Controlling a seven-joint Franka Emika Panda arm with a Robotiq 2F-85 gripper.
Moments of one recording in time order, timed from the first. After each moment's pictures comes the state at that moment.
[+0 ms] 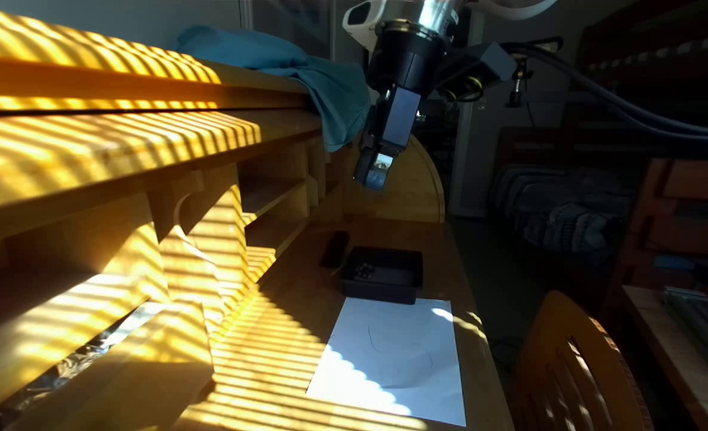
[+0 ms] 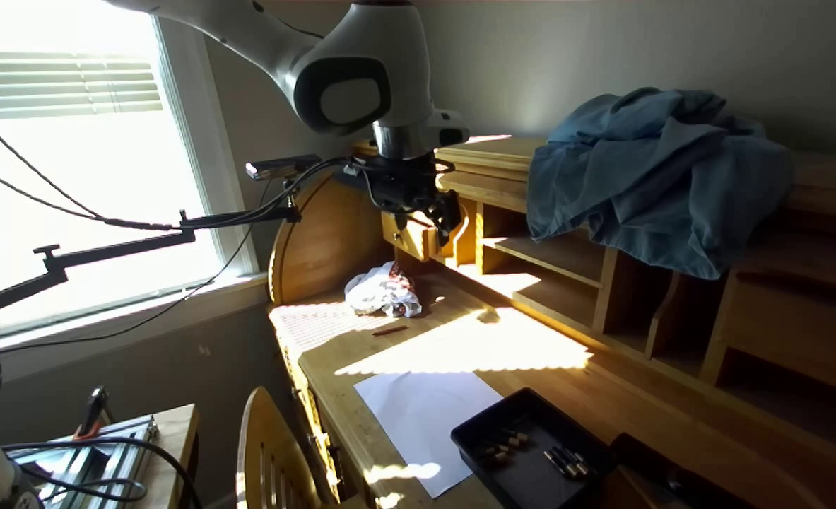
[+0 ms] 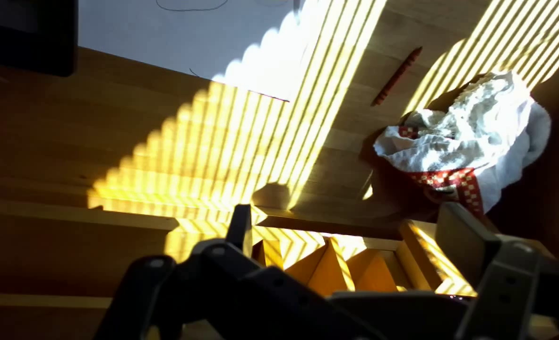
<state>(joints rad) 0.12 0.03 0.13 -2.14 0.31 2.43 -0.46</state>
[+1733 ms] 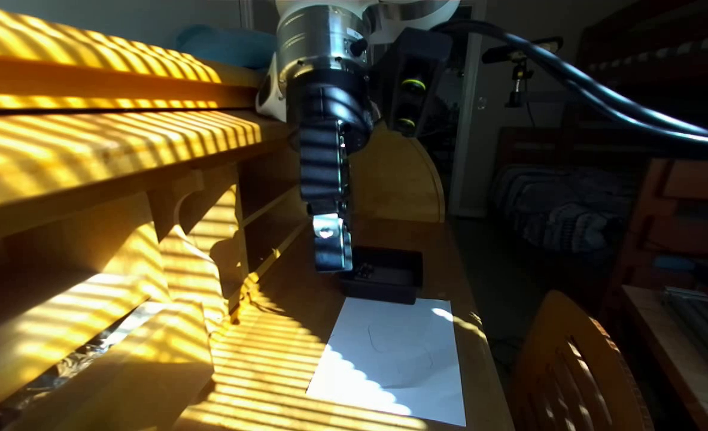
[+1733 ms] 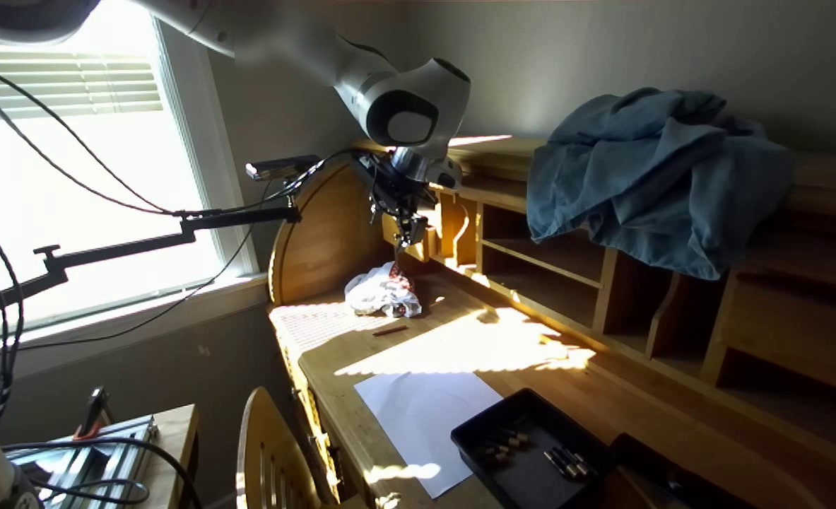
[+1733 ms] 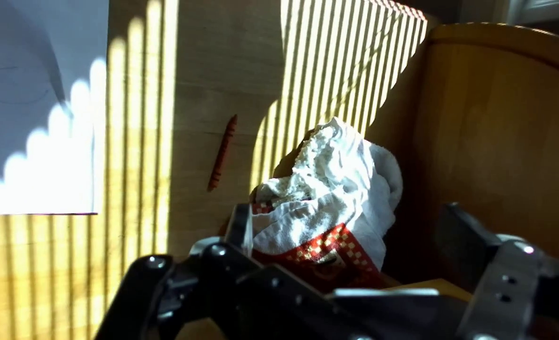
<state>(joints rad) 0.15 0.40 0.24 -1.69 0.42 1.96 -0.18</state>
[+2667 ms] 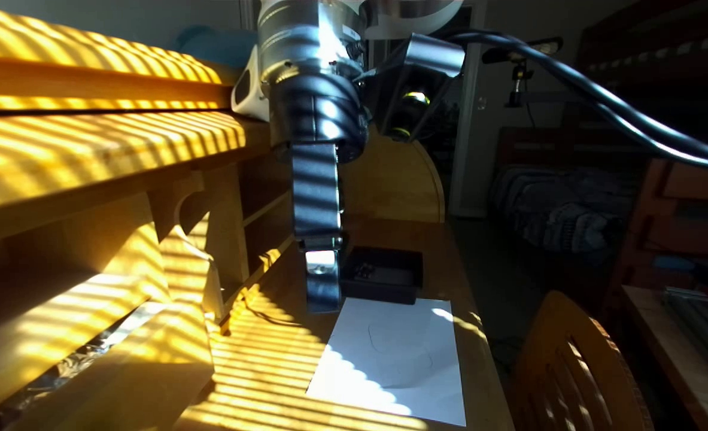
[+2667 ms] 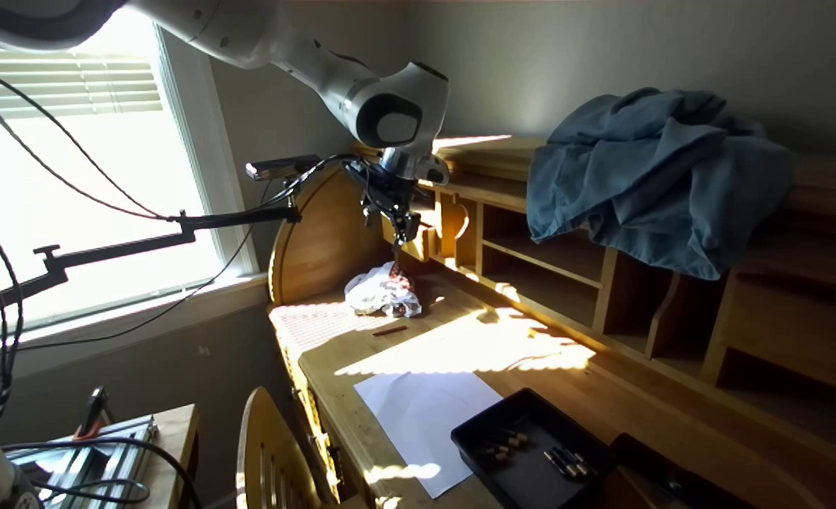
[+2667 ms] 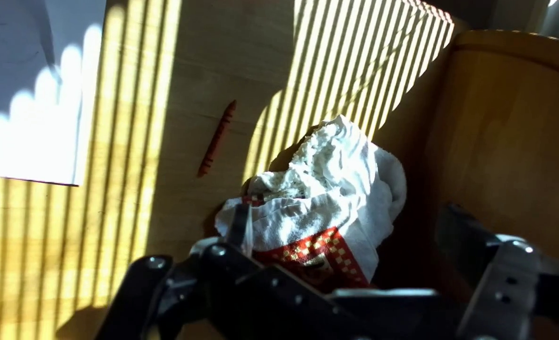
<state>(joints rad) 0.21 0.41 0.25 -1.69 0.34 2.02 -0.18</state>
